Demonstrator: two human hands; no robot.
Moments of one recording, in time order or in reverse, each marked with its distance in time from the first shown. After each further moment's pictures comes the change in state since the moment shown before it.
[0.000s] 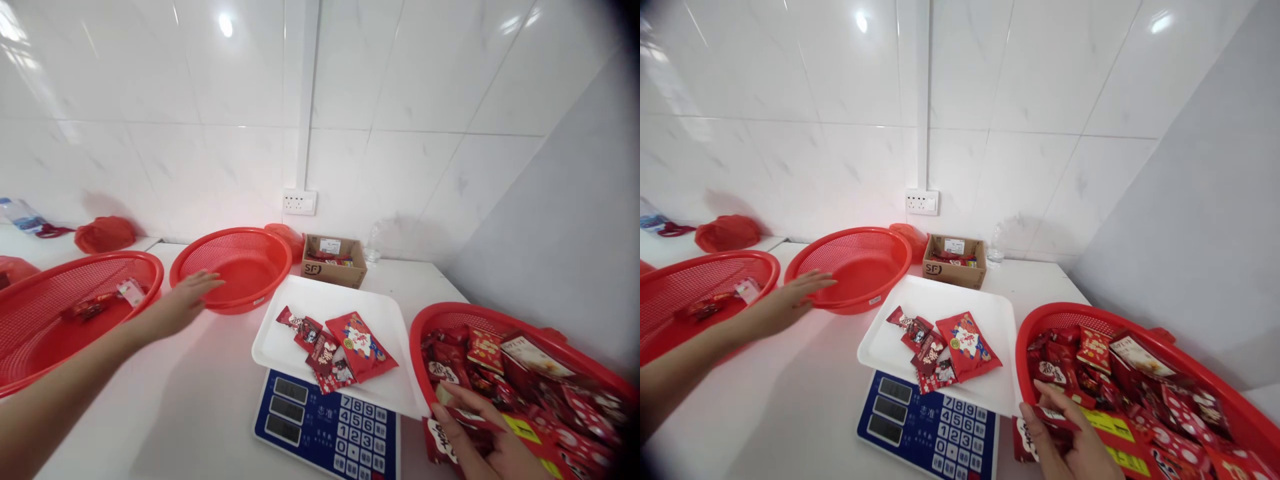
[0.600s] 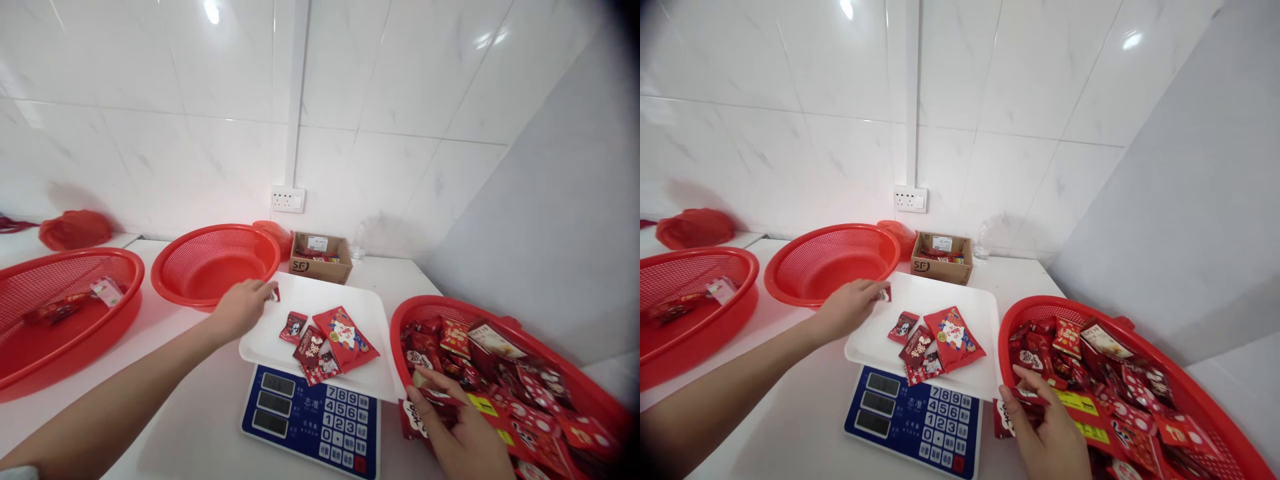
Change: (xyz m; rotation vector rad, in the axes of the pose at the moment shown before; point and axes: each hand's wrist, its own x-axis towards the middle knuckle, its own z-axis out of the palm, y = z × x) left_hand 0.052 0.116 0.039 0.002 0.063 0.183; right_hand -0.005 -0.022 -0.006 -0.009 0.020 -0.010
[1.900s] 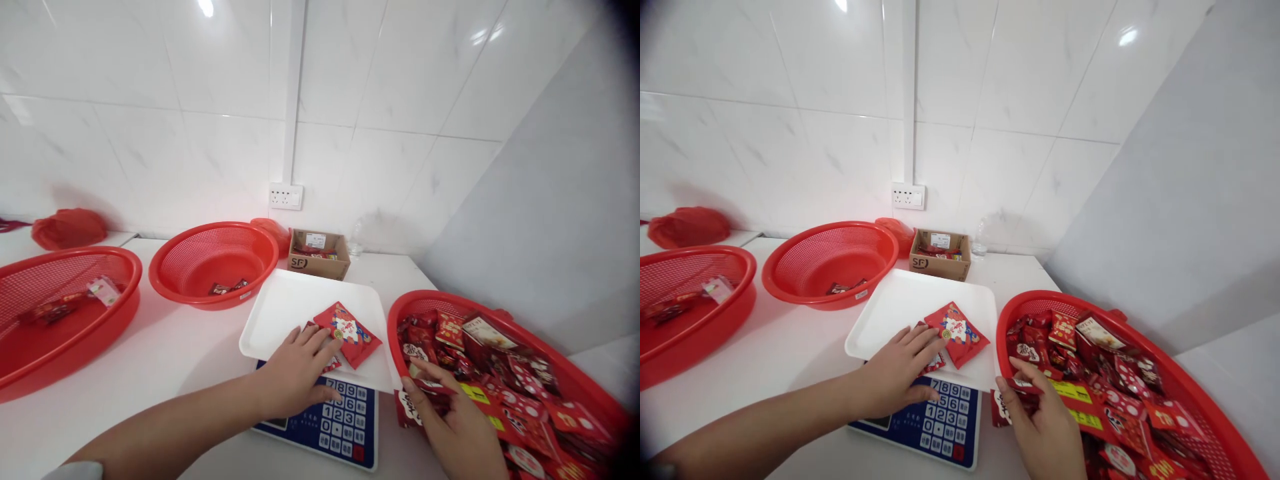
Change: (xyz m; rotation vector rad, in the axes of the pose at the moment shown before) left_hand -0.036 0.103 0.039 -0.246 -0.180 0.351; right_hand -0.002 -0.012 -0.002 0.011 0.041 -0.067
